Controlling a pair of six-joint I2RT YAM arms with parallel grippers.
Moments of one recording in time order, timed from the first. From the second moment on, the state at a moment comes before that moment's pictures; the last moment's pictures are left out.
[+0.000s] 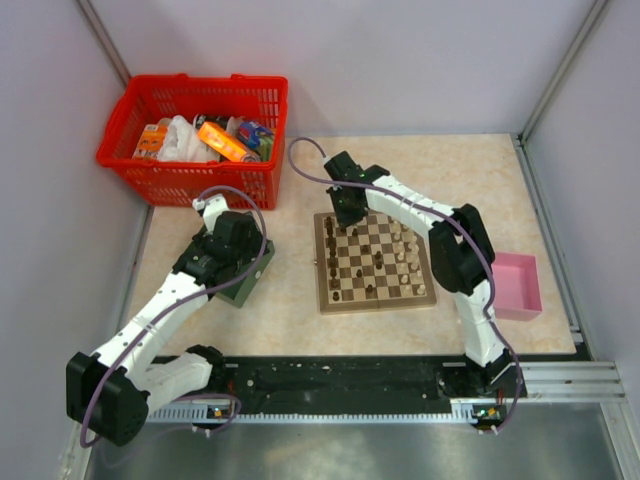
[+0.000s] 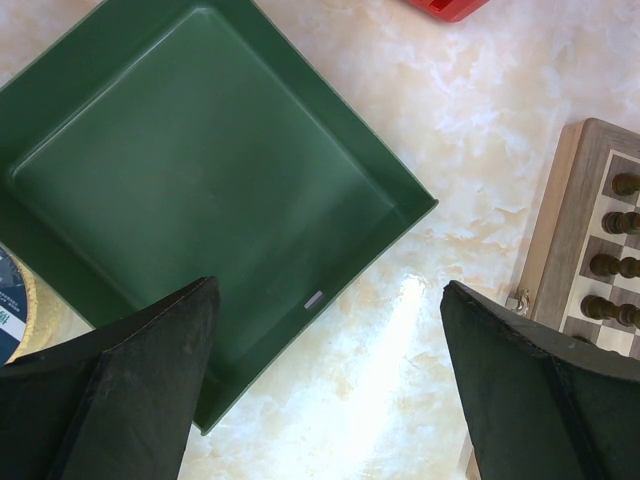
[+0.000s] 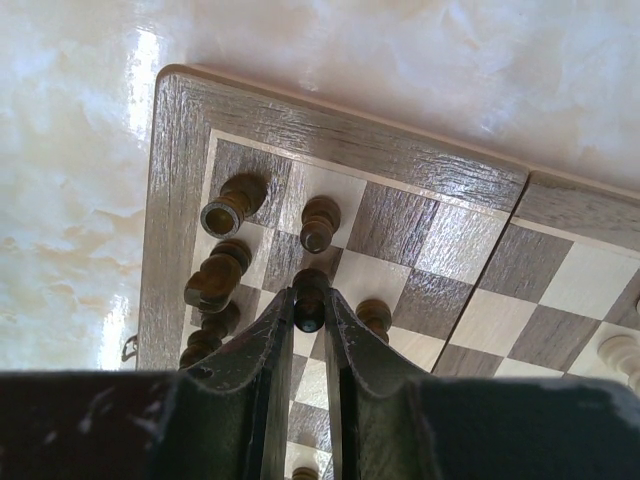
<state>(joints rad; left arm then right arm) -0.43 1.04 0.81 -0.55 -0.46 -0.69 0.67 2.16 1.84 -0.77 0.08 0.32</state>
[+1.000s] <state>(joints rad) -0.43 1.04 0.81 -0.55 -0.46 -0.69 0.67 2.18 1.85 -0.76 0.06 0.33</state>
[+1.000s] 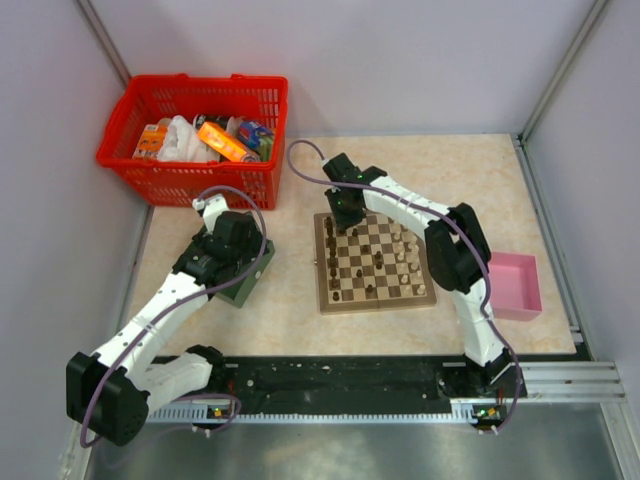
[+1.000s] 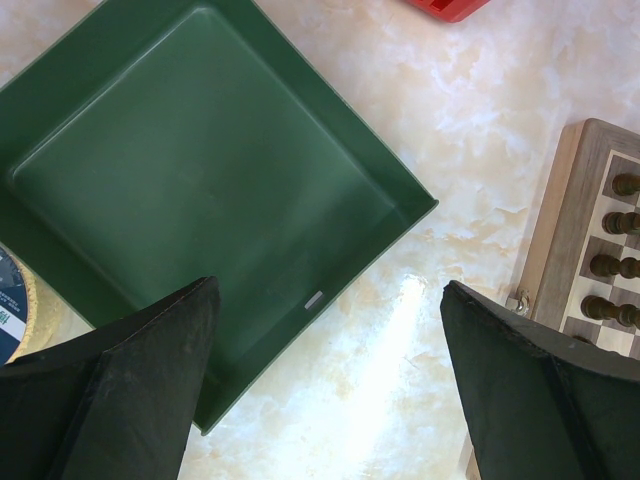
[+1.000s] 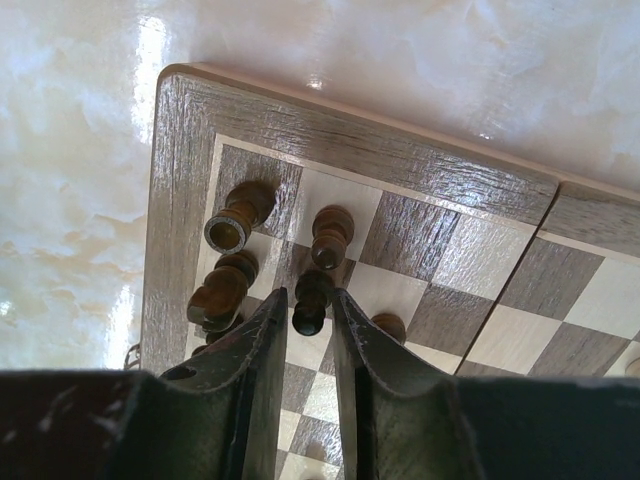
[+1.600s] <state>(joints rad) -0.43 1.04 0.81 -0.55 -0.46 -0.69 0.66 2.15 1.86 -0.77 0.07 0.33</state>
